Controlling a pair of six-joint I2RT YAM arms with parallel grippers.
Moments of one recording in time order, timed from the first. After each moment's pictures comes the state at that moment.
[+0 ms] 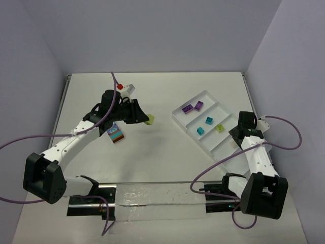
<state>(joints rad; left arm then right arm) -0.48 1.31 0.99 -0.26 0.40 -0.54 -0.22 1.06 0.64 -0.57 0.36 0.79</state>
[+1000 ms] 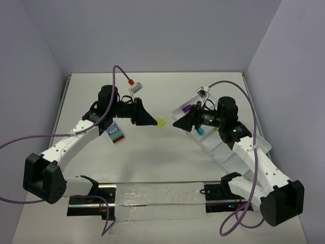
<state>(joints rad) -0.48 1.31 1.01 -0.05 0.97 -0.52 0.33 0.99 0.79 -0.04 -0.83 0.52</state>
